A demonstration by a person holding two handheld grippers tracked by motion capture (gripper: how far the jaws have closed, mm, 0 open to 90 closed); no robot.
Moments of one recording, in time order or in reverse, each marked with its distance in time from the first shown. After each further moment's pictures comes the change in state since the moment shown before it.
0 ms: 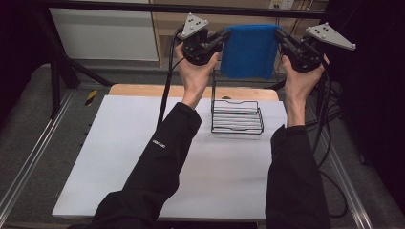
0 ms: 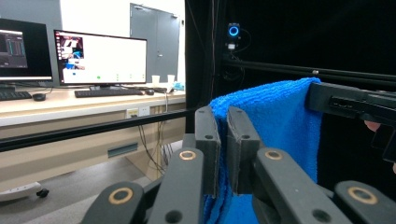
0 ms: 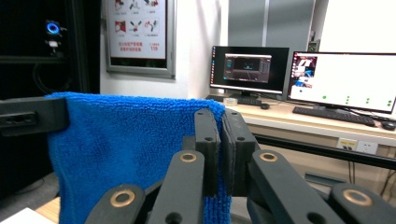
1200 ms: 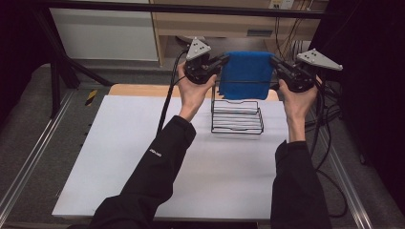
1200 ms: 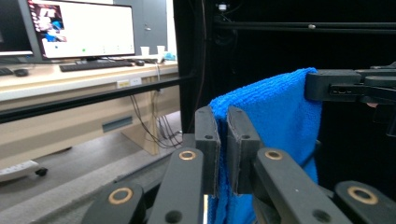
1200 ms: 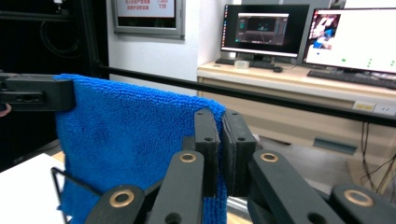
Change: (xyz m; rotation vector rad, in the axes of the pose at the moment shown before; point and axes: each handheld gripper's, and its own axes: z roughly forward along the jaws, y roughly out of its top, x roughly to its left) left arm 0.004 -0.055 -0.001 0.120 -0.058 0.044; right arm -0.009 -0.057 -0.011 0.142 0.054 0.006
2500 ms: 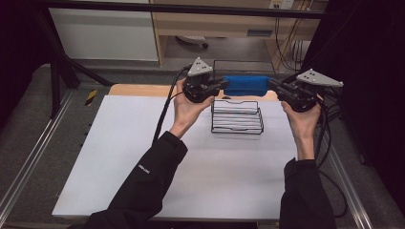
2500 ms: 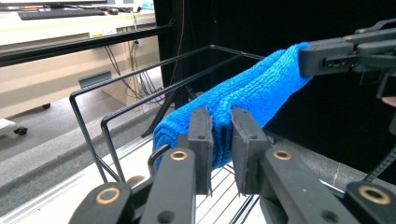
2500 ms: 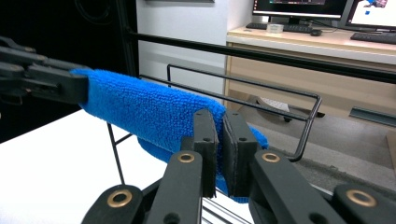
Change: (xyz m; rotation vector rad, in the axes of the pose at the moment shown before) left arm -0.018 -0.025 -0.022 0.190 -0.075 -0.012; right arm 0.002 -0.036 -0.028 0.128 0.128 0.012
